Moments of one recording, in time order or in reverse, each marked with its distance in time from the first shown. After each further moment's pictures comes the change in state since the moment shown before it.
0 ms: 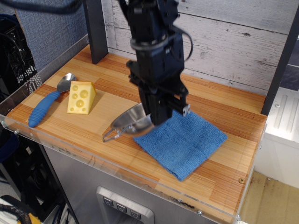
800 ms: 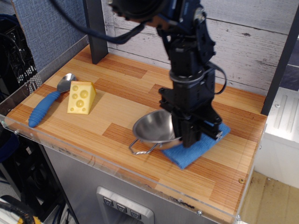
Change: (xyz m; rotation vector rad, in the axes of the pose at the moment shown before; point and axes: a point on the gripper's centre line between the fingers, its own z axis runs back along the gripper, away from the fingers) arm 0.032 -0.017 -0.050 -0.013 0.027 0.015
